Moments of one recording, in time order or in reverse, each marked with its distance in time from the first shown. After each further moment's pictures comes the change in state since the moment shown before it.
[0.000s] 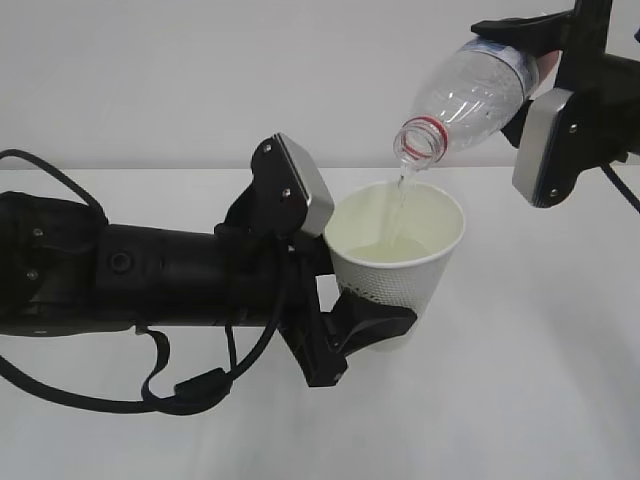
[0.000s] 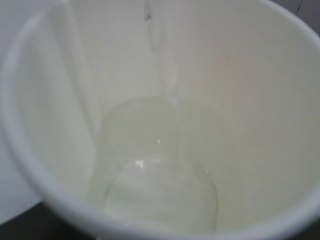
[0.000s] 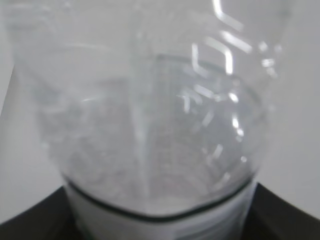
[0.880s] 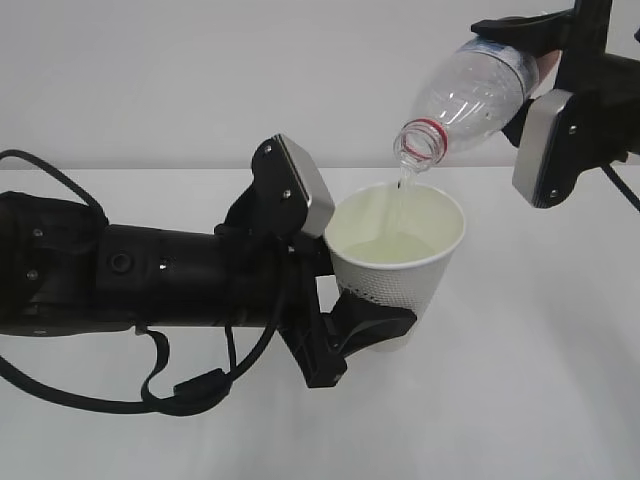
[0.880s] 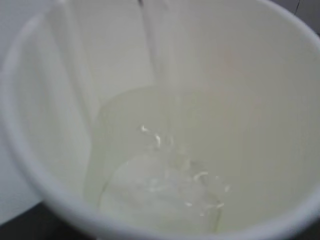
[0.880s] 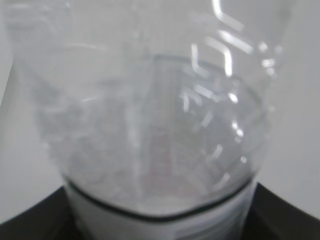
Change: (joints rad) left arm 0.000 0.000 0.000 0.006 0.000 0.000; right arm 0.000 0.000 0.000 0.000 -0.002 -0.016
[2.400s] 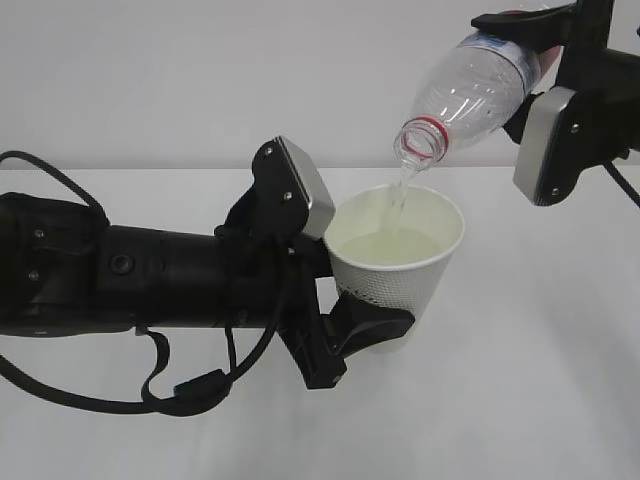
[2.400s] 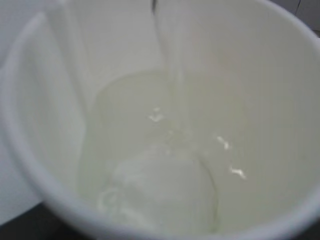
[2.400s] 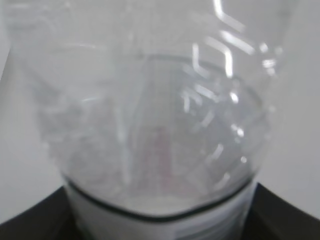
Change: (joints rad) left arm 0.000 0.002 0.000 0.002 0.007 0.000; right arm 0.000 -0.006 0.000 0.000 -0.012 -0.011
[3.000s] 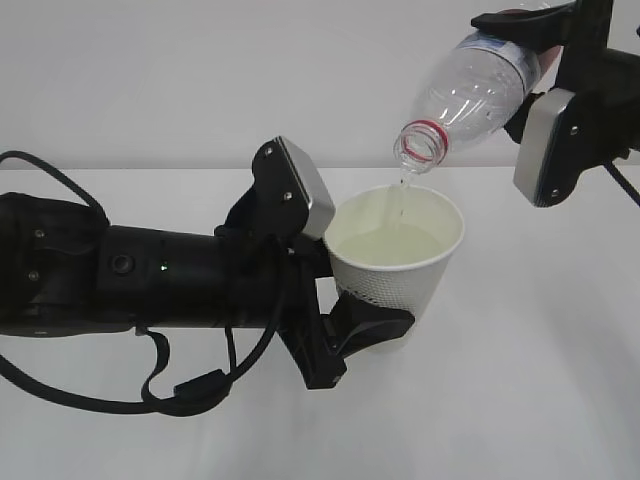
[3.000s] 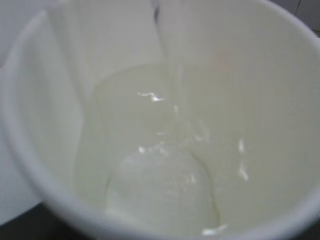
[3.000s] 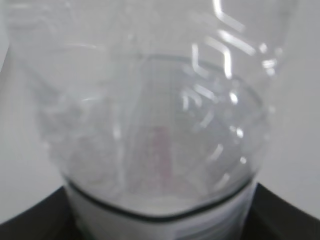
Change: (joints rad) left arm 0.000 0.000 0.000 0.000 0.001 0.000; right arm 0.000 0.000 0.000 0.002 -0.002 -0.017
